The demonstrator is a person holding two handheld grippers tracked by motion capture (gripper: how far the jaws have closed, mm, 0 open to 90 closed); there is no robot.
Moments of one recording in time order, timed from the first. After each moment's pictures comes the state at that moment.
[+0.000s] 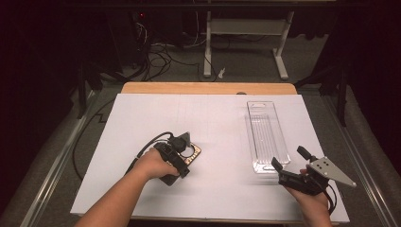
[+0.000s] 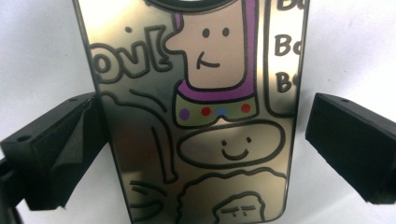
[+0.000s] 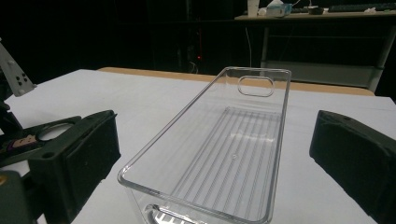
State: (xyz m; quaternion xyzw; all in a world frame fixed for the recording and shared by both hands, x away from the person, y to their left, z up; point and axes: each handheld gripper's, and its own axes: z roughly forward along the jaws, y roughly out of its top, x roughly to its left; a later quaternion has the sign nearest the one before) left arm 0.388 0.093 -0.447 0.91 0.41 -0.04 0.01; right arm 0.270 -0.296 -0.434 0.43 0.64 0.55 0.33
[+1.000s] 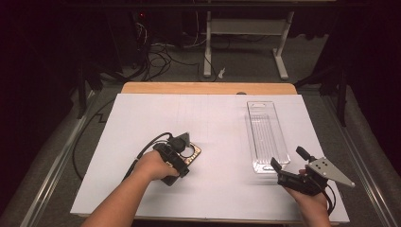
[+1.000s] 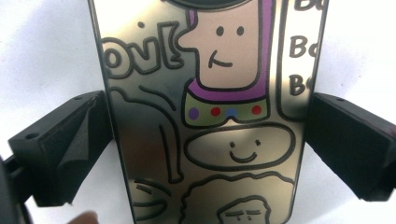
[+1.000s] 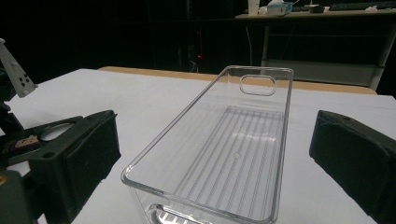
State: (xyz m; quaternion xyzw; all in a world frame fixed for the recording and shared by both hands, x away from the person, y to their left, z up) left arm 0.389 0.093 -0.449 0.90 0.43 -0.03 0.00; right arm 0.269 -0.293 -0.434 0.43 0.64 0.55 0.33
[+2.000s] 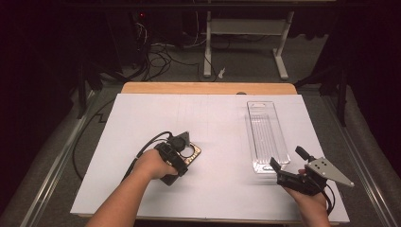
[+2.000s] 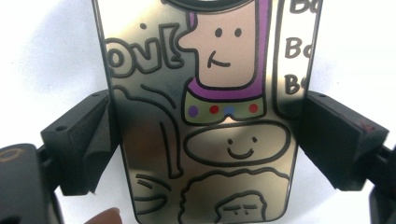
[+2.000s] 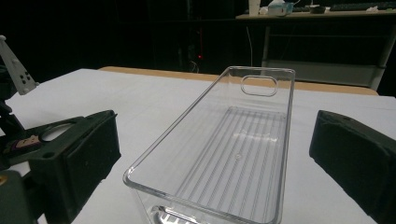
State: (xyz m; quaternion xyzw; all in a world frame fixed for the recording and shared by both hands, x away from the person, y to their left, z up) left arm 0.390 0.094 -0.446 0.91 0.42 -0.03 0.00; right arm 0.269 -0.291 -0.433 0.43 0.64 0.55 0.33
